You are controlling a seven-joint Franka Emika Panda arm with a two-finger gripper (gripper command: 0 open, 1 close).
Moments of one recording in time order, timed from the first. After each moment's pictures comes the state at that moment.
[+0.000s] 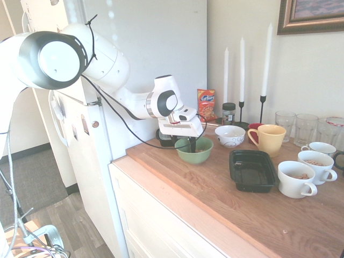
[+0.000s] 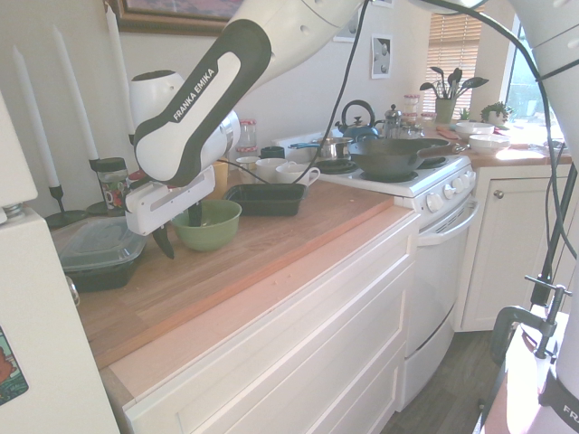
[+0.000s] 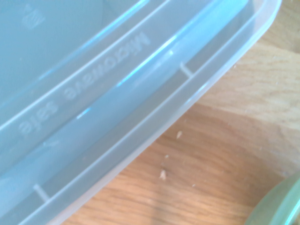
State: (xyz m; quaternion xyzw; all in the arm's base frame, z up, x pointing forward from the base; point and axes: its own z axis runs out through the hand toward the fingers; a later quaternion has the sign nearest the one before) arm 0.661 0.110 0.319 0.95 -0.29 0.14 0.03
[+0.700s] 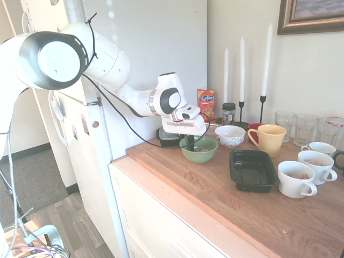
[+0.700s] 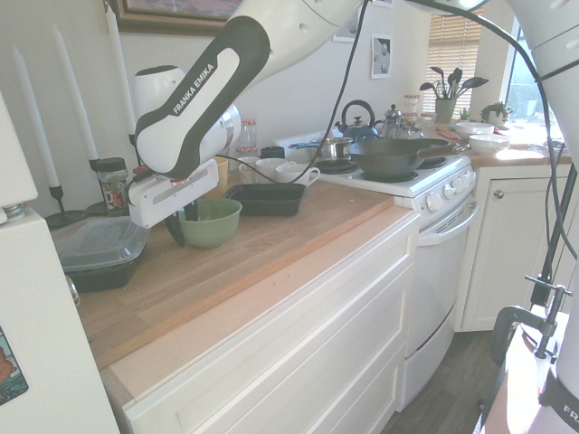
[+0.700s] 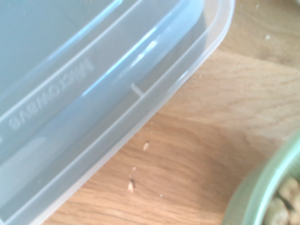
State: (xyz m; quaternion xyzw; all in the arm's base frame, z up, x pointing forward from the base) arm 0.669 0.099 0.331 0.94 -0.31 0.13 0.03
